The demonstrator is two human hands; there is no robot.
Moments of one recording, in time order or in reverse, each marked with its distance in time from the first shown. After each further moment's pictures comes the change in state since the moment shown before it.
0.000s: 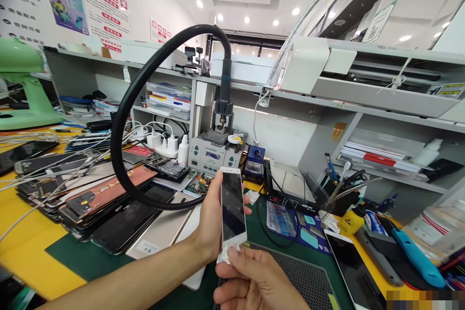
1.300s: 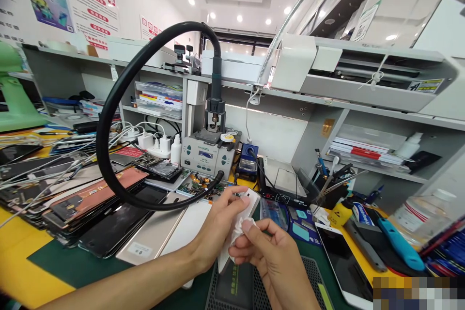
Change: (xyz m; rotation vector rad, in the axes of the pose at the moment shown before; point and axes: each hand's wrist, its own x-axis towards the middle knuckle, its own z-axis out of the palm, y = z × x) left_hand -0.006 -0.016 -0.005 0.341 -0.145 0.096; right_hand -0.008 -0.024 -0.002 -0.176 0.177 -0.421
